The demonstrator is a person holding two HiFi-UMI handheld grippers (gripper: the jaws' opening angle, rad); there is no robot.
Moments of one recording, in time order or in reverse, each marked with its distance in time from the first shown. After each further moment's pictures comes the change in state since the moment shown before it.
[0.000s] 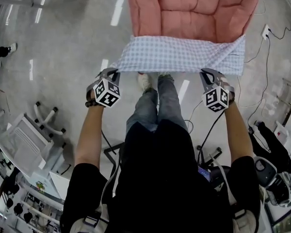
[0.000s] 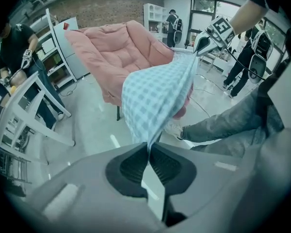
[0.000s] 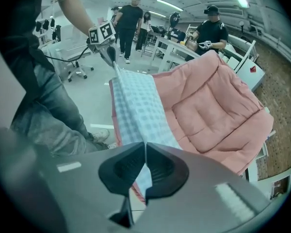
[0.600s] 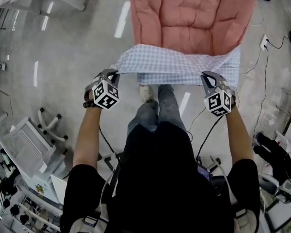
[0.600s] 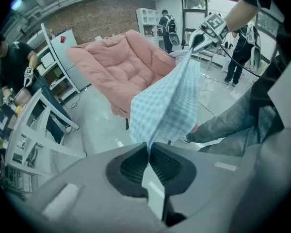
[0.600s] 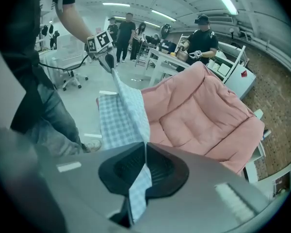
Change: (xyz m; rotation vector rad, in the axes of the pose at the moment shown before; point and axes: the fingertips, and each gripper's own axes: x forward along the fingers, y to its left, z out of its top) left arm -0.040 0.049 0.053 0.089 -0.032 0.060; right arm -0.034 -0.062 0.039 0.034 -0.105 -0.055
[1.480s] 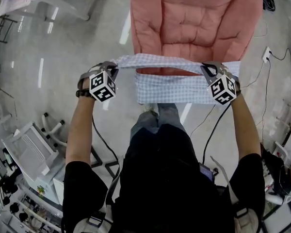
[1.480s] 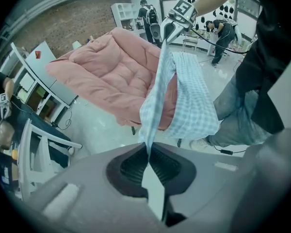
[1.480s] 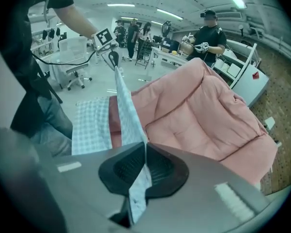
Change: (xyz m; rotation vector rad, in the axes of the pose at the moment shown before) left arm 0.008 0.102 0.076 0.252 0.072 -0.052; right arm 0.048 -0.131 0.053 -0.069 -0.001 0.108
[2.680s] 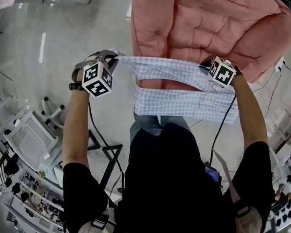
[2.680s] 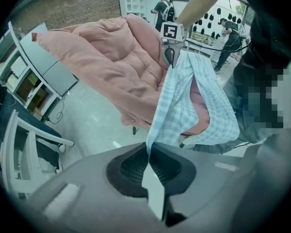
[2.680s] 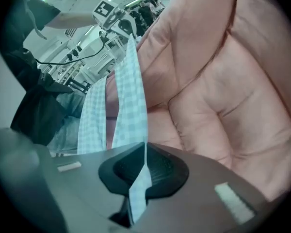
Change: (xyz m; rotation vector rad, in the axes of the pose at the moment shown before) left arm 0.067 0.094 0.014 -0.061 0.026 -0.107; right arm 0.148 -0.028 -0.042 0.013 0.241 0.664
